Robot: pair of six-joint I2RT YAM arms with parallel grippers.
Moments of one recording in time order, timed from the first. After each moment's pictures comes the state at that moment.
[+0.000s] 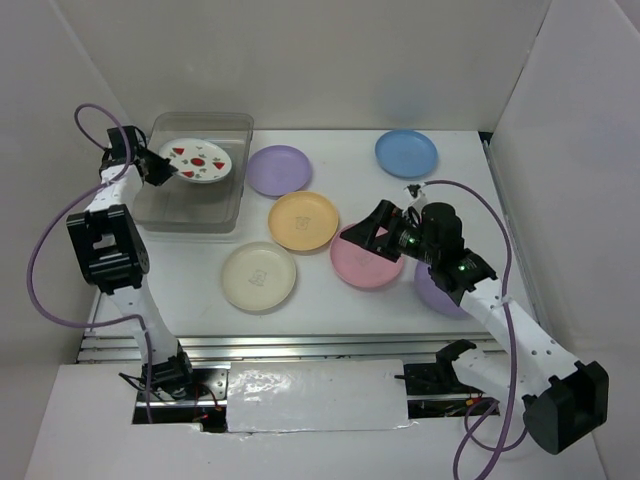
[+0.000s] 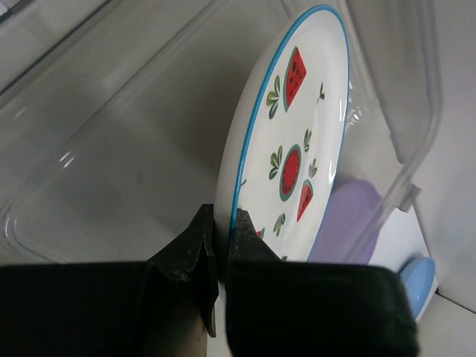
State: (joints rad) left arm 0.30 2.00 1.64 -0.34 0.16 -0.83; right arm 0.42 0.94 0.75 -0.16 -0.40 0.89
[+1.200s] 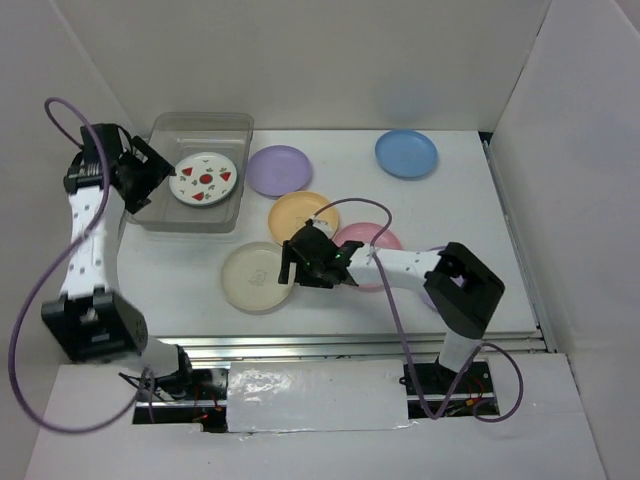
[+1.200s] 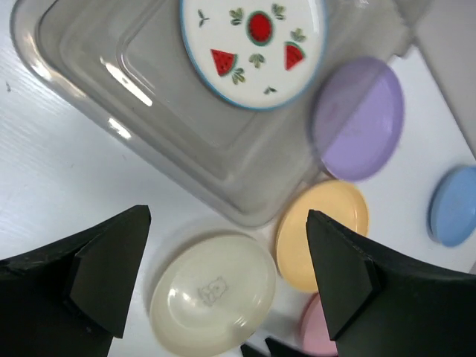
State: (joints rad) left arm 0.26 1.56 1.60 -0.86 0.04 -0.68; right arm 0.94 1.72 1.08 -0.25 0.11 0.94
